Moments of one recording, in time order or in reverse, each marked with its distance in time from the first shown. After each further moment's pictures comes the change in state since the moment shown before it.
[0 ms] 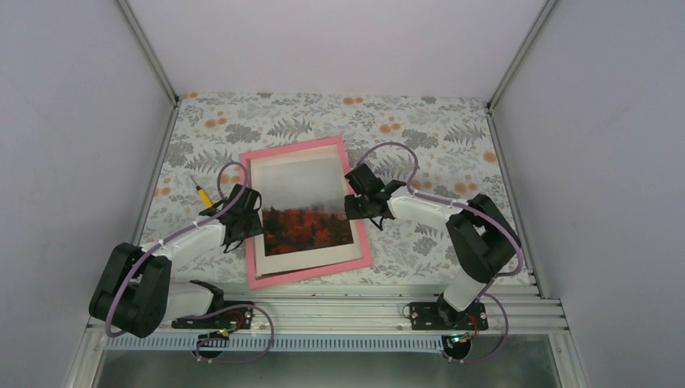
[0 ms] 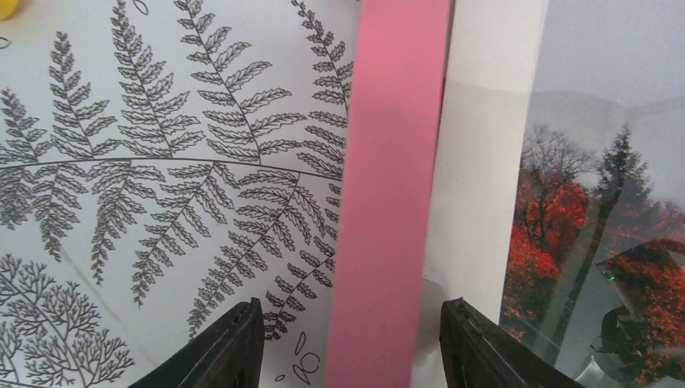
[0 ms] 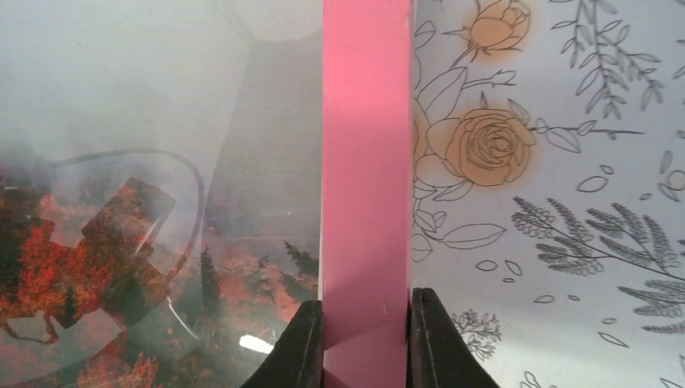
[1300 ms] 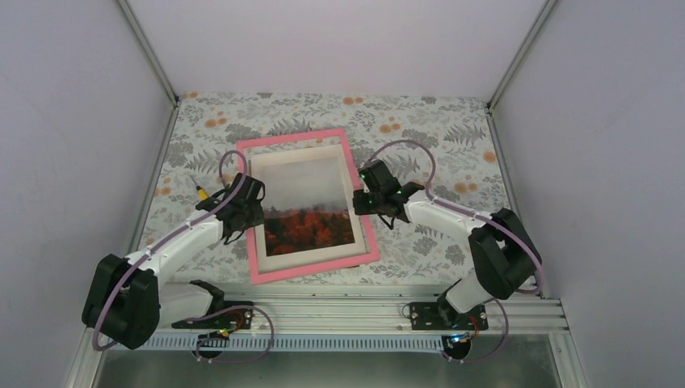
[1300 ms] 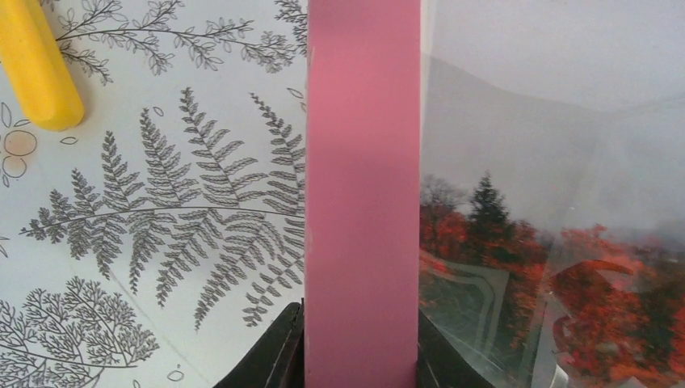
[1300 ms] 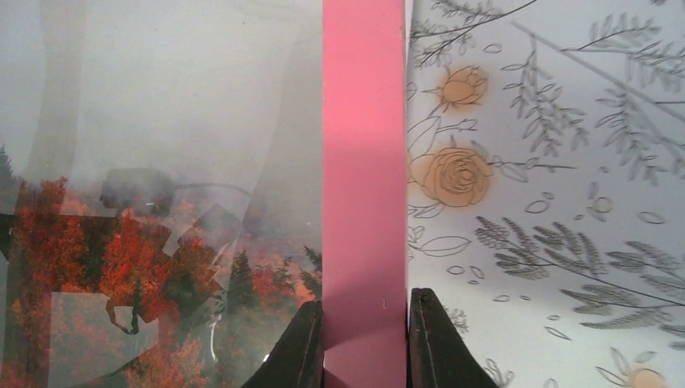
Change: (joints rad) left arm -0.043 -0.069 0.136 -0.147 -0.048 0.005; right arm -0.054 -0.143 -0.081 0.062 -0.047 -0.031
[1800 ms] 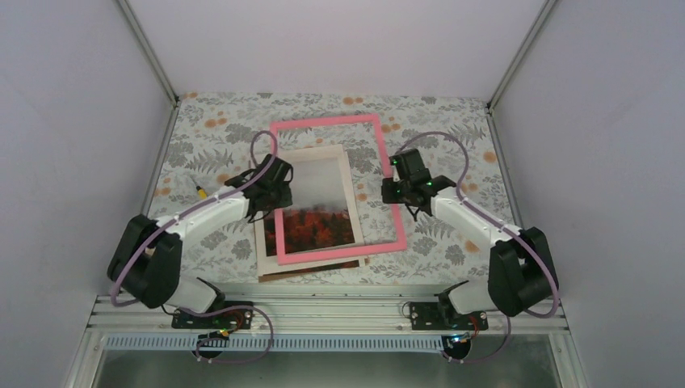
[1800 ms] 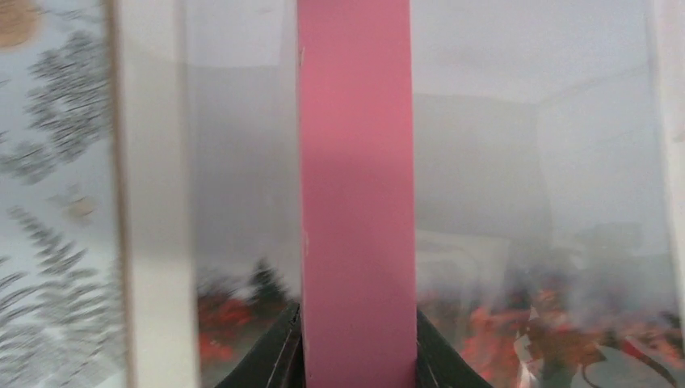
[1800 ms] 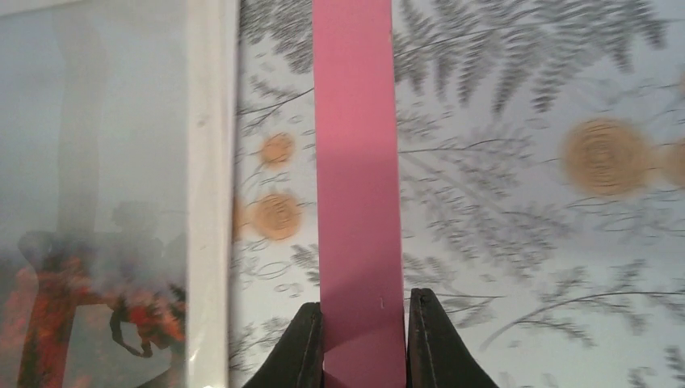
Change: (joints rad) left arm -0.134 0.219 0.216 0.060 0.052 -0.021; right arm -0.187 -0.135 -0.001 -0.122 0.050 -0.116
